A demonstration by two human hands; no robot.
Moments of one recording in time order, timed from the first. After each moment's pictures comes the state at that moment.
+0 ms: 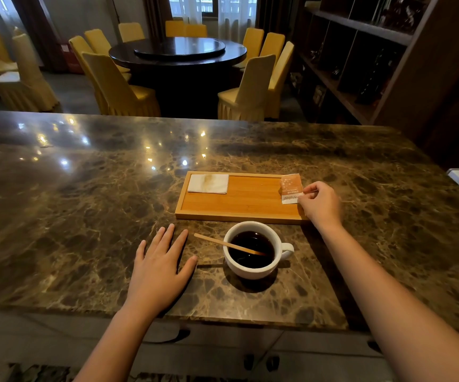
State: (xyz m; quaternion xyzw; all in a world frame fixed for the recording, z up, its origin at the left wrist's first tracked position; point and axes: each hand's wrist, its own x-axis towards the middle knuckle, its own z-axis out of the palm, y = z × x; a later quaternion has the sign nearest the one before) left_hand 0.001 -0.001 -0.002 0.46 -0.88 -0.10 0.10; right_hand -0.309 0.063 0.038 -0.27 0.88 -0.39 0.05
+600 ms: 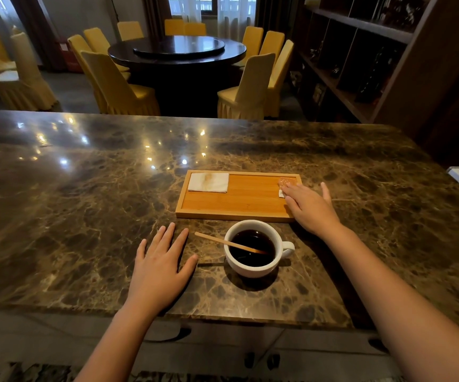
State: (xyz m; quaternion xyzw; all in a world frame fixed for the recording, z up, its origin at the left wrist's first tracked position) left_hand 0.001 0.000 -0.002 0.46 -0.88 -0.10 0.10; right_hand -0.307 0.068 0.038 -0.54 0.83 -0.13 0.01
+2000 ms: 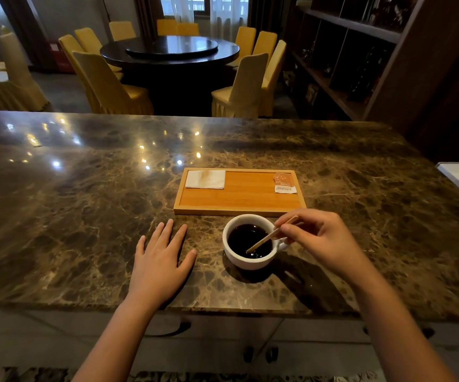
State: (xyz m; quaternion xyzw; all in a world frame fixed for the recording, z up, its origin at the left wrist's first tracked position) left_hand 0.002 0.000 -0.001 0.46 -0.88 -0.10 0.10; right_hand -0.226 0.158 0.095 -0.51 0.67 -0.48 0.25
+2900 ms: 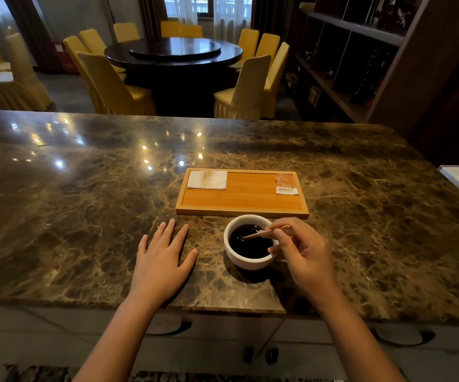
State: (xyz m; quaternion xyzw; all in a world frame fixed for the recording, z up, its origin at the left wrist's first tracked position) left_hand 0.002 0.000 -0.002 0.46 -0.88 -0.10 0.10; right_hand -0.194 0.154 0.058 -0.51 0.63 -0.57 0.12
